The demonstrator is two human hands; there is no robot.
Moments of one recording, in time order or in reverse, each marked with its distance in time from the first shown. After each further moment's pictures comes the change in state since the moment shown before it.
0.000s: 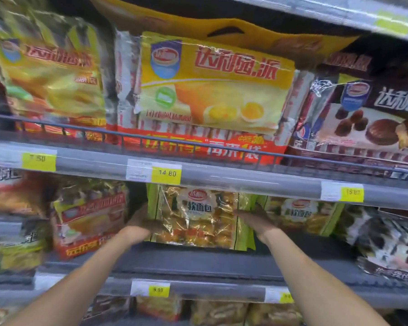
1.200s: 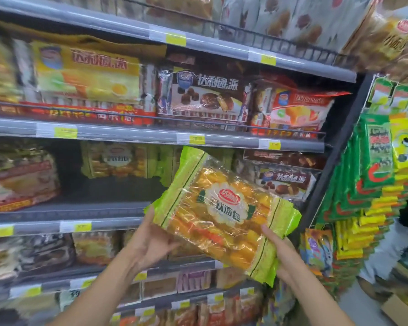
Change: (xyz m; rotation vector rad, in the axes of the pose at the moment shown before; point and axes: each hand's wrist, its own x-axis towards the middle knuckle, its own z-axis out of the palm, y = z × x) left_hand -0.360 0.214 0.250 -1.119 -0.578 -0.139; right_hand -0.308 0.192 -0.319 0.506 0.257 0.112
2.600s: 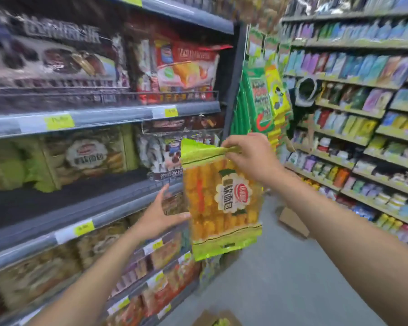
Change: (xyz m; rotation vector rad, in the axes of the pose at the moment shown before) left_hand 0.149 -0.125 0.123 1.094 -0.301 0.023; right_hand -0.060 -0.191 -0.074 -1.407 0.387 -0.907
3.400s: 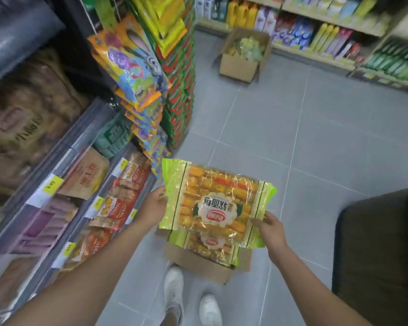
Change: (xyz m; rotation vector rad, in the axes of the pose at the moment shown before) left_hand 0.080 -0.321 0.292 0.239 -0.492 -0.403; right_hand -0.490 0.151 0.283 0.728 0.169 1.871
